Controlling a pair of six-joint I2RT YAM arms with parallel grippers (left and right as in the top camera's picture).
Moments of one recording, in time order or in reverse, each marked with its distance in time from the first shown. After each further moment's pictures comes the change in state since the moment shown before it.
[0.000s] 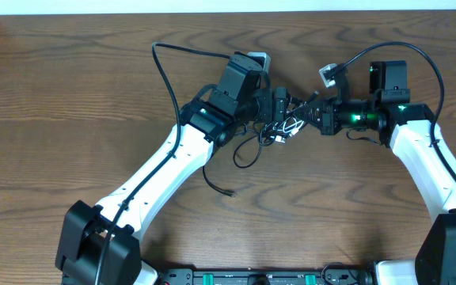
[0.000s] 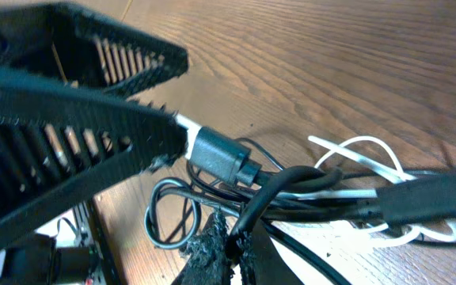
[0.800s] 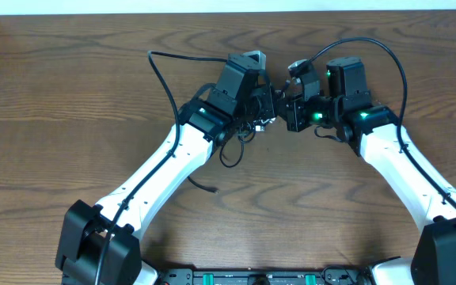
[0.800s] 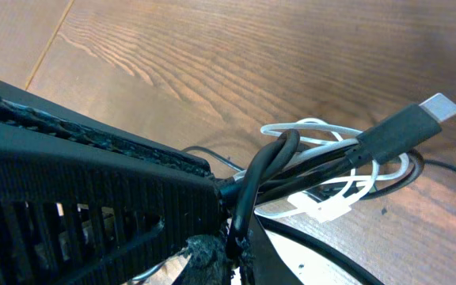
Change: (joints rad) left arm 0.000 0.000 0.000 0.016 0.076 -0.198; right arm 0.217 0.000 0.000 0.193 0.332 0.220
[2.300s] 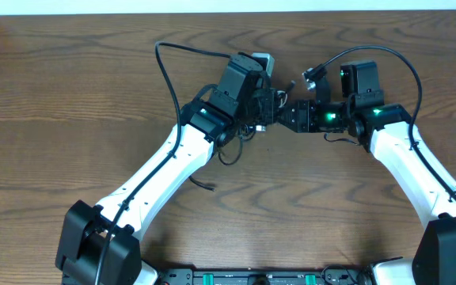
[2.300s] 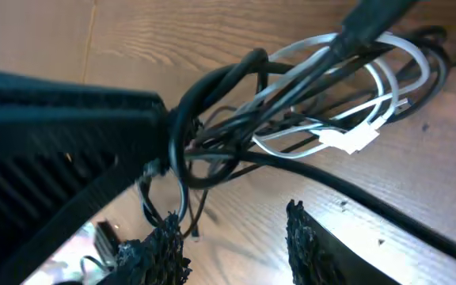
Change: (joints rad) left arm -0.005 0.000 0.000 -0.008 -0.027 0.195; right arm -0.071 0.000 0.002 -0.135 -0.148 0.138
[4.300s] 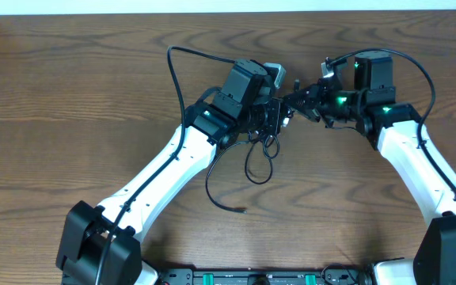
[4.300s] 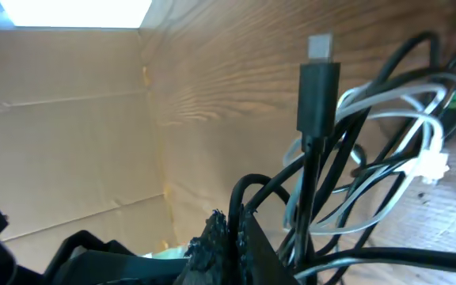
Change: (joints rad) left arm -0.019 0.000 0.000 -0.042 0.138 0.050; right arm -0.053 0.000 0.001 0.149 -0.055 0.550
